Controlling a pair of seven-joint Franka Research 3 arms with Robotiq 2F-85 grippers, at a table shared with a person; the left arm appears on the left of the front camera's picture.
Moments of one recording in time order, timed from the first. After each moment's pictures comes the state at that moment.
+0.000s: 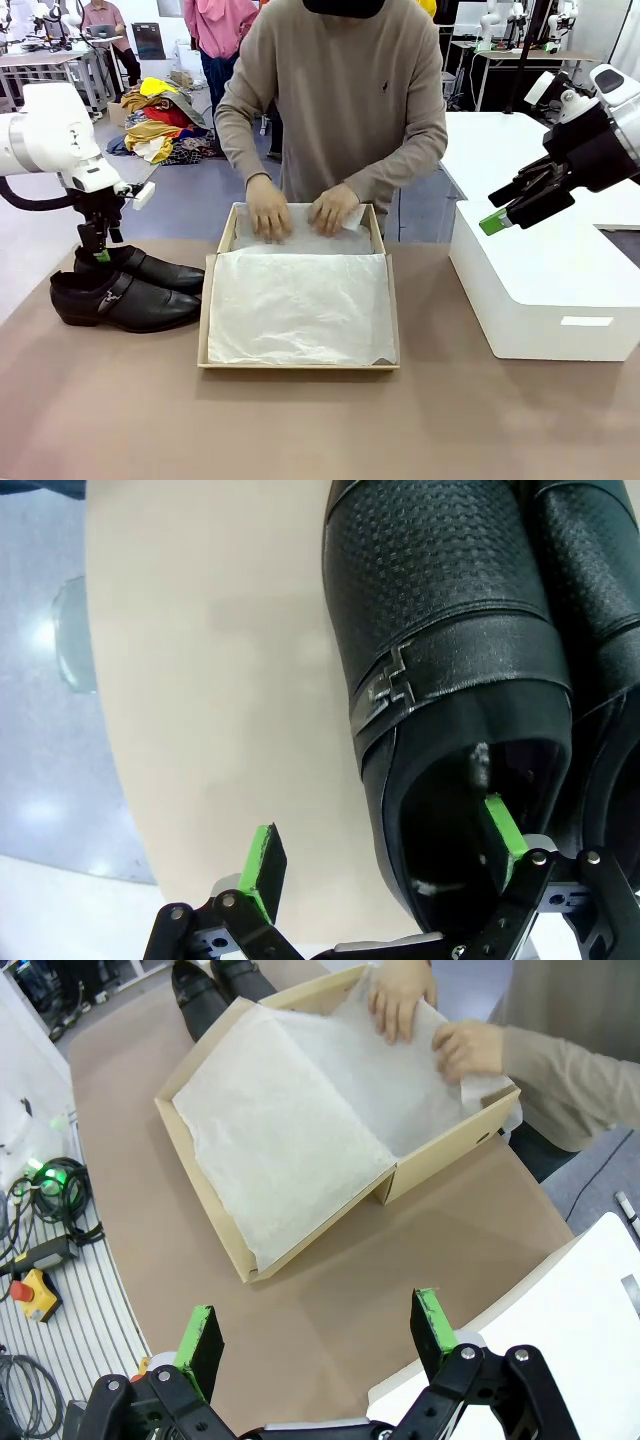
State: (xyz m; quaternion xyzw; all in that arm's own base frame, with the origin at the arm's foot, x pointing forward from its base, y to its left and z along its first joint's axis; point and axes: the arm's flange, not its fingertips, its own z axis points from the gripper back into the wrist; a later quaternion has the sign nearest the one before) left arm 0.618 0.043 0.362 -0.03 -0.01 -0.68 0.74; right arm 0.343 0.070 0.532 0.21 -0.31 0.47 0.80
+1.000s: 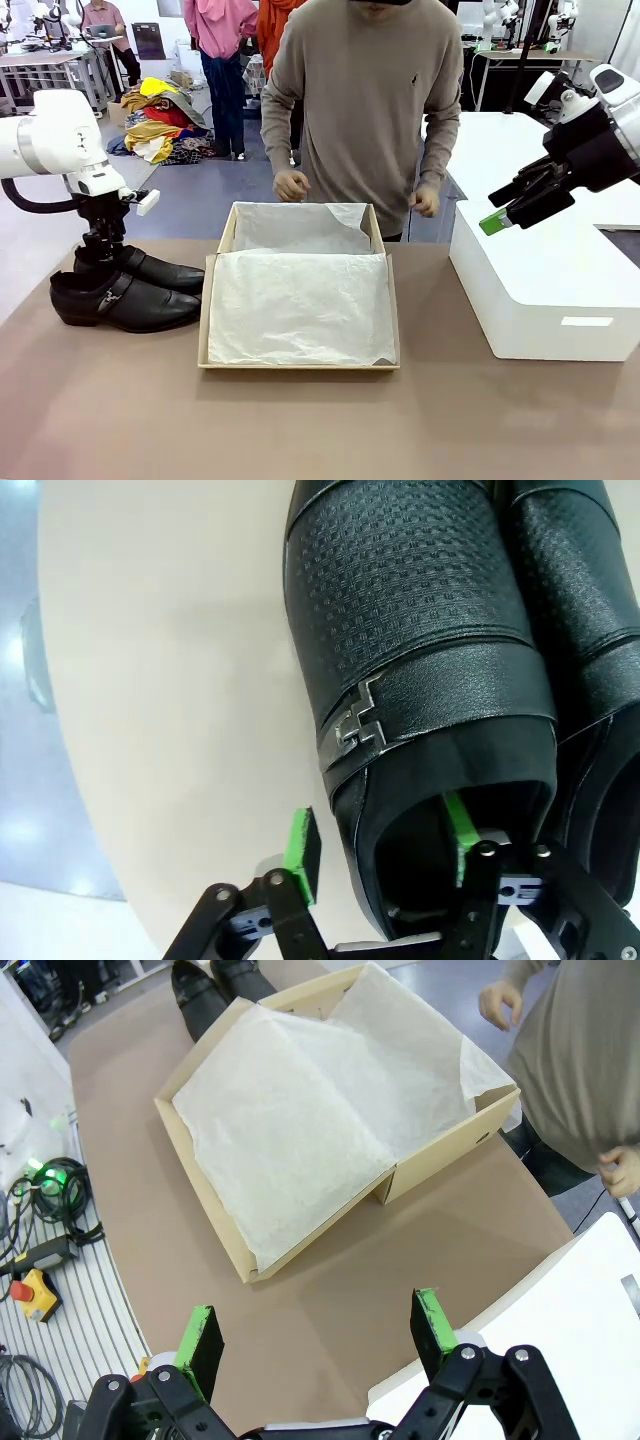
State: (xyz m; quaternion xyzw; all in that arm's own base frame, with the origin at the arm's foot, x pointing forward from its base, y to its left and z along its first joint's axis) left arm 0.618 0.037 0.349 -0.06 0.01 -0.68 0.73; right arm 0.343 0.070 0.532 0.21 -0.31 0.47 0.80
